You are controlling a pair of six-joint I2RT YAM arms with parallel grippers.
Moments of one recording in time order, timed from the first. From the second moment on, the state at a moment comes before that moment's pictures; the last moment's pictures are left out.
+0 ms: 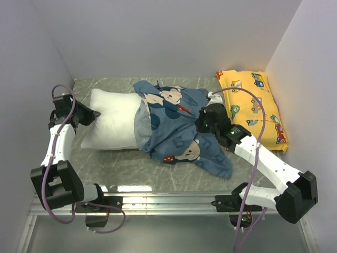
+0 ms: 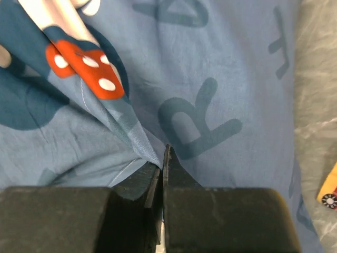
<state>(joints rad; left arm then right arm) 0.30 1.30 0.99 -0.39 0.33 -0.78 0.58 1.15 0.95 -0.37 0.21 0.47</state>
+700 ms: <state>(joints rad) 0.03 1.17 1.21 -0.55 0.00 -0.70 0.59 1.42 0.90 -0.13 -0.02 0.57</state>
